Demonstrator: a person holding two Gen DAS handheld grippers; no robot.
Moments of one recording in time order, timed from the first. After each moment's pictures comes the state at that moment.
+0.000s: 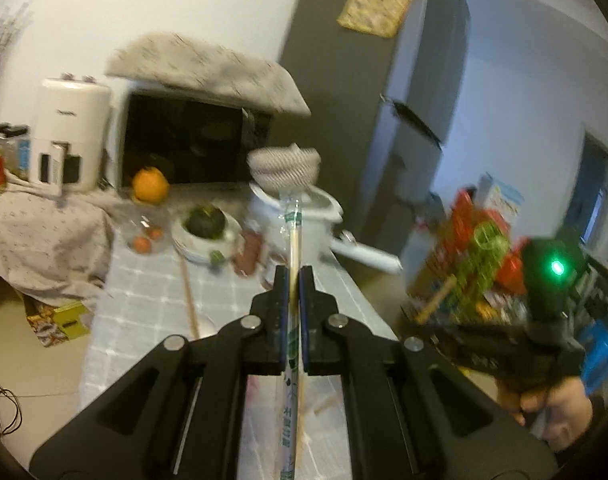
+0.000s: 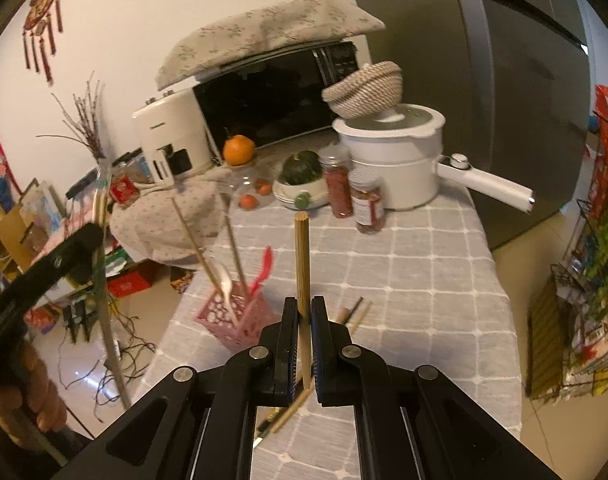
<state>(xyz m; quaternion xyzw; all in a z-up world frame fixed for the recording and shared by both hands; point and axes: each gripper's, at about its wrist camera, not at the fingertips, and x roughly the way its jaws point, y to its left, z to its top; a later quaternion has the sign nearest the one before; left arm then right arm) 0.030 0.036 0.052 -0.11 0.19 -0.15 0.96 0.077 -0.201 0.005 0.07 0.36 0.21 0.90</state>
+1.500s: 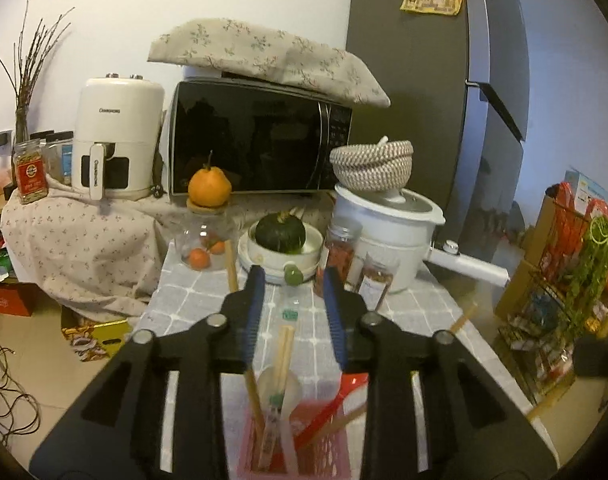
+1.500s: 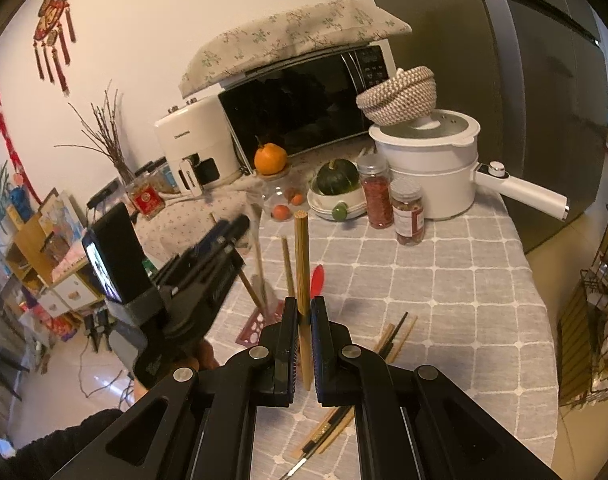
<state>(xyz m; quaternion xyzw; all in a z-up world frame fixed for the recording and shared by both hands) 0.113 0.032 -0.016 -0.07 0.19 -0.01 0.98 0.084 -0.170 0.015 0.10 0.35 0.24 0.90</state>
